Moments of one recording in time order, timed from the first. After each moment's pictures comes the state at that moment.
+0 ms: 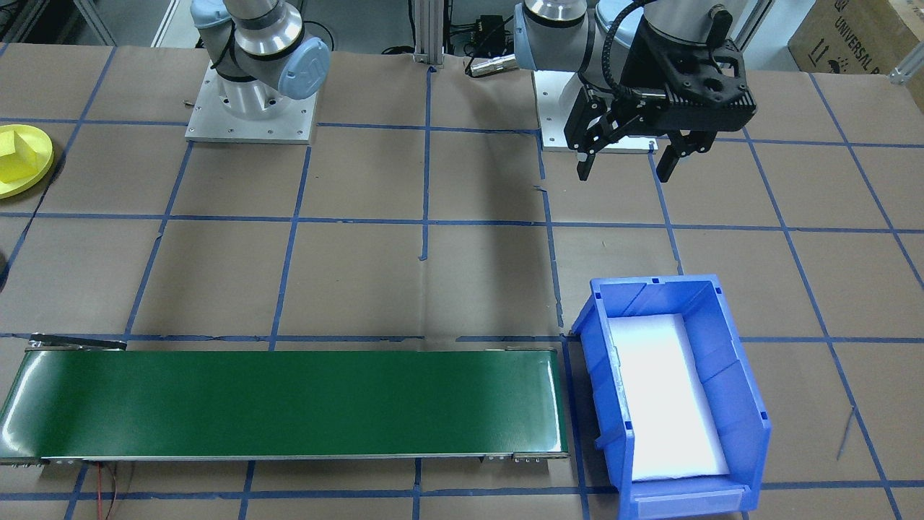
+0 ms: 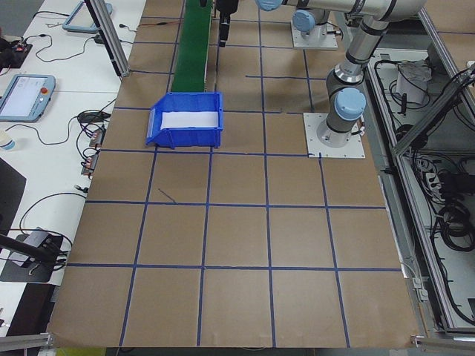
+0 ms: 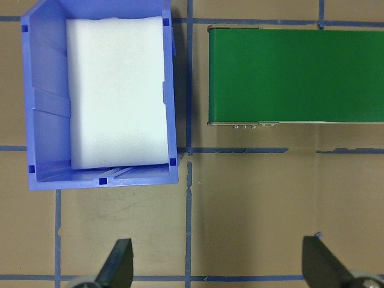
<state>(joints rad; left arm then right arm) -1.60 -1.53 -1.55 -1.49 1.56 -0.05 1.03 -1.39 1.64 -1.96 -1.60 -0.74</state>
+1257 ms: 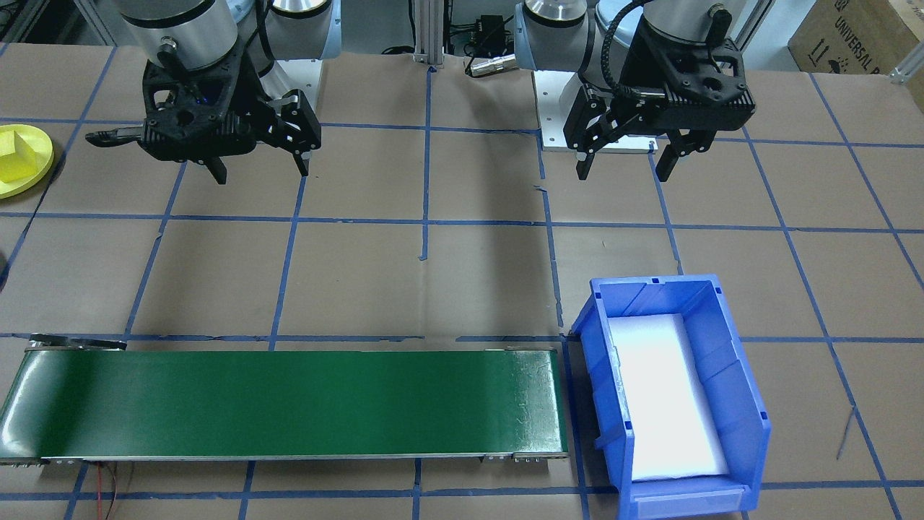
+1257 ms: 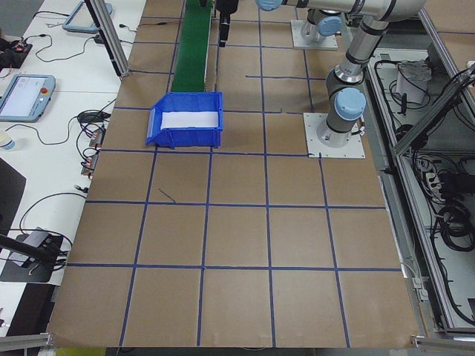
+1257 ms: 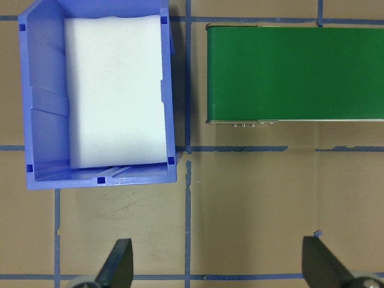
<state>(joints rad) -1.60 -1.53 -1.55 -1.49 1.56 -0.05 1.65 -1.53 1.48 -1.50 -1.51 -0.01</state>
